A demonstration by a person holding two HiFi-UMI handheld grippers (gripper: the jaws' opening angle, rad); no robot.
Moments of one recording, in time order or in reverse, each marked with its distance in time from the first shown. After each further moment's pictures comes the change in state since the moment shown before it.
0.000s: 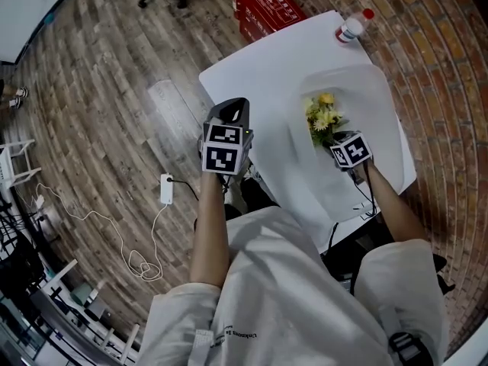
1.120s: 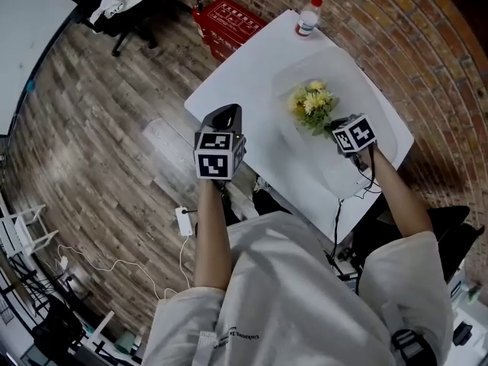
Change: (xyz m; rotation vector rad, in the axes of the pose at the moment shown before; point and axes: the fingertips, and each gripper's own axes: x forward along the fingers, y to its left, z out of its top) left arm -0.010 -0.029 0.040 0.103 -0.042 -0.158; right arm -0.072 0.000 0.008 0.205 -0.142 -0.058
